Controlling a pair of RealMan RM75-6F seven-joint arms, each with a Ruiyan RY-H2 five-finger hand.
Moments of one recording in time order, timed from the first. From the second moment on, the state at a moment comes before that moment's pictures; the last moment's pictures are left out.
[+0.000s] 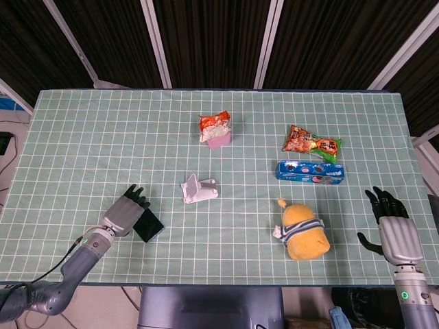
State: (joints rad) left arm -0.67 -1.39 0.00 -1.62 1.08 0.87 0.81; right arm 0.14 -1.14 0.10 -1.70 -1.37 1.39 -0.17
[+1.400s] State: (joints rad) left arm -0.71 -1.41 0.03 -1.62 1.08 0.93 0.73; right arm 0.14 -1.14 0.10 -1.70 -1.37 1.39 -0.17
